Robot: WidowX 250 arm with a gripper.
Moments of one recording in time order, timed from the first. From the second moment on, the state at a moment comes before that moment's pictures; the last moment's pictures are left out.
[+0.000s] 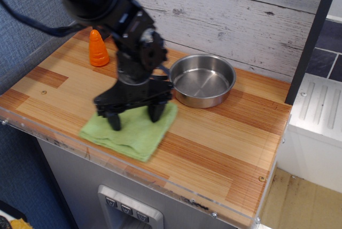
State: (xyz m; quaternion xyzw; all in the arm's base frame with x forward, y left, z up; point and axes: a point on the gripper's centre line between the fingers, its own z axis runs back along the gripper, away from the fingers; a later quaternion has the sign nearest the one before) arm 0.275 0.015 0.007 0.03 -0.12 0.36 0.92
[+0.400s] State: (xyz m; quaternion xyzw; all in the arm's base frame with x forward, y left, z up) arm 0.295 -0.051 0.007 0.01 -0.12 0.28 0.95
